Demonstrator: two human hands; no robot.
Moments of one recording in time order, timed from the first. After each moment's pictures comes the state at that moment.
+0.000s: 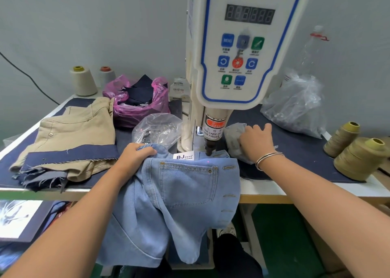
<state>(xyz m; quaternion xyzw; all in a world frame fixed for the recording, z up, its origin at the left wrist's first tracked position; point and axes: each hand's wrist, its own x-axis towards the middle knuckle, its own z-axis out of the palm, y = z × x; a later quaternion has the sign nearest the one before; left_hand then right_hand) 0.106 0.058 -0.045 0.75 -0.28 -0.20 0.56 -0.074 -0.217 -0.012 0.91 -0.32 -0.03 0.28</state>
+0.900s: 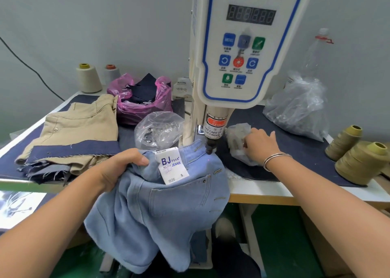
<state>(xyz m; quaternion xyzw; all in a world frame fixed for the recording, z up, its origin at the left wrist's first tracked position) 0.068 0.100 -0.001 0.58 -0.28 -0.48 0.60 -0.084 -0.222 -0.006 0.94 -0.34 -0.03 0.10</state>
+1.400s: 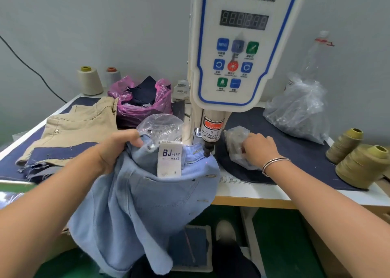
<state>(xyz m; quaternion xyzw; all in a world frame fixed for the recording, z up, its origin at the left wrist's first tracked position) 0.076 0.082 0.038 0.63 -0.25 -0.42 0.60 -0.084 -0.221 -0.009 0.93 -0.32 -0.05 0.15</state>
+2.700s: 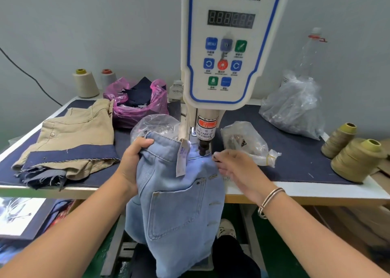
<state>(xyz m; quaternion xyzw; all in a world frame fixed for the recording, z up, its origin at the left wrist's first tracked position) 0.045 0.057 -0.005 0.39 -0.14 -0.51 0.75 -0.123 -0.124 0.000 0.66 -0.27 0.14 -0.68</state>
